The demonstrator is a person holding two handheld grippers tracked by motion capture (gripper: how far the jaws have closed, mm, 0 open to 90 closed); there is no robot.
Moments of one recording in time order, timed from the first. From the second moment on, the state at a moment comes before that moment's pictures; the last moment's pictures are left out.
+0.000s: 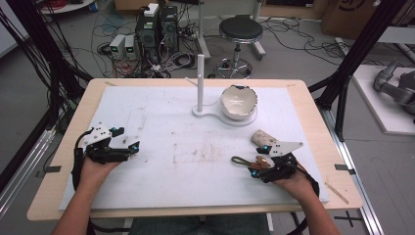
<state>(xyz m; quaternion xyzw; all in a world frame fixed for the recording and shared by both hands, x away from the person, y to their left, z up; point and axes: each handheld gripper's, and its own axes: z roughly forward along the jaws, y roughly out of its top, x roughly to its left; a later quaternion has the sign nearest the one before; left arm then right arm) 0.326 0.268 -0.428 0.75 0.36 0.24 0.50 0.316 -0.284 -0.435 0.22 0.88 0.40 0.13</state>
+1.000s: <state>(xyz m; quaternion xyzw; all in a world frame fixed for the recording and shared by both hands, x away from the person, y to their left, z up) 0.326 0.265 -0.428 0.76 0.35 0.23 0.50 0.319 -0.290 -0.442 0.21 0.91 0.35 0.10</state>
